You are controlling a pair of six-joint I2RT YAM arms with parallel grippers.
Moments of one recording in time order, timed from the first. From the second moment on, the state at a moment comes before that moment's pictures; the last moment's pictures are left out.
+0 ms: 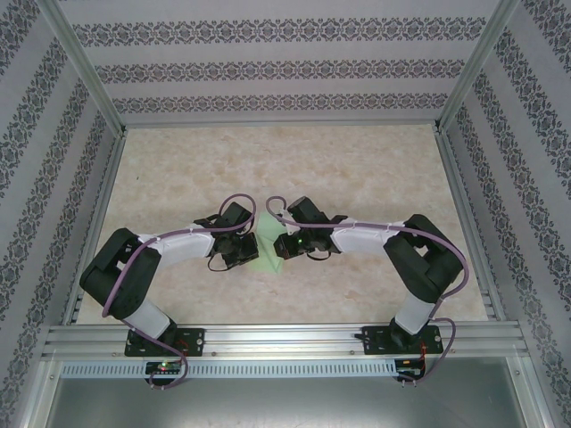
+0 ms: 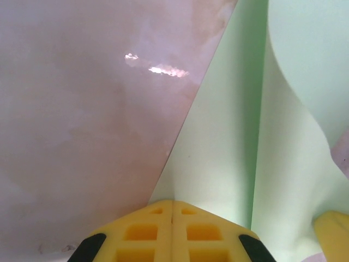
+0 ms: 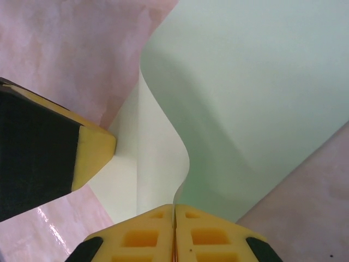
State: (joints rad) left arm -0.61 1.59 0.77 -0.36 0.24 -0.97; right arm 0.75 1.73 0.90 -0.15 -0.37 0.39
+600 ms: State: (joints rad) left arm -0.61 1.60 0.78 -0.38 0.23 -0.97; right arm 0.74 1.80 0.97 -0.22 -0.36 0.32
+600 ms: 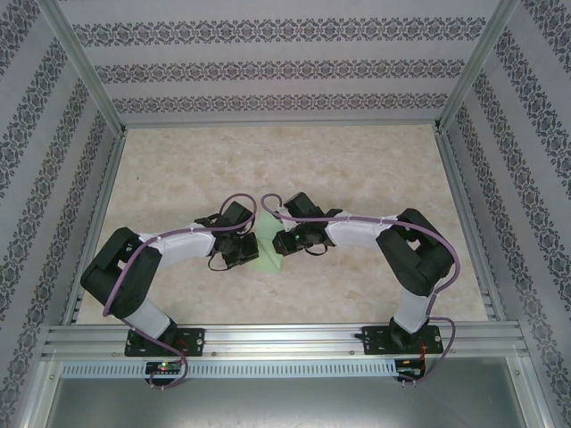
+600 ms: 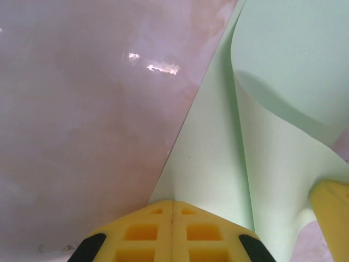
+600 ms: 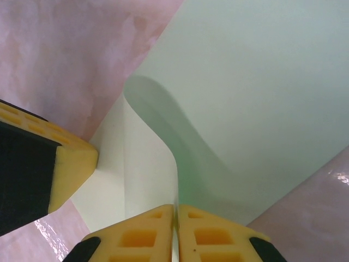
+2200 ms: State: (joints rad) left arm -0.61 1.61 0.81 -0.42 0.22 -0.94; right arm 0.74 1.81 0.97 -0.21 -0.34 0.31
